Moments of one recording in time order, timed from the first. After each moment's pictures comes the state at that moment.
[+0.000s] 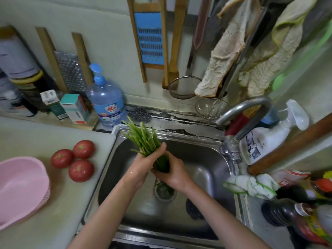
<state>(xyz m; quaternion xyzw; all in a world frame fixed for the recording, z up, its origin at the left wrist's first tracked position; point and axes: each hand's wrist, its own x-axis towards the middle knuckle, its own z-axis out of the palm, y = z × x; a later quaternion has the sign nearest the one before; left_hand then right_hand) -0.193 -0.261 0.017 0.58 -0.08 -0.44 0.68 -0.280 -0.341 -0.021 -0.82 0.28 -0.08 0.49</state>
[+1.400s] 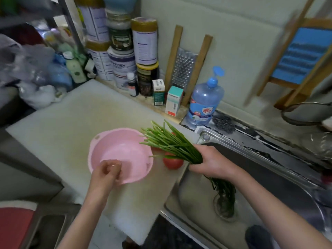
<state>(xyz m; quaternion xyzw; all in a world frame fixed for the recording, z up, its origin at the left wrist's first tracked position) -0.078 0.048 -0.028 0.76 0.14 -0.11 0.63 -0.135 -0.231 0.034 -0.93 0.06 0.13 0.35</state>
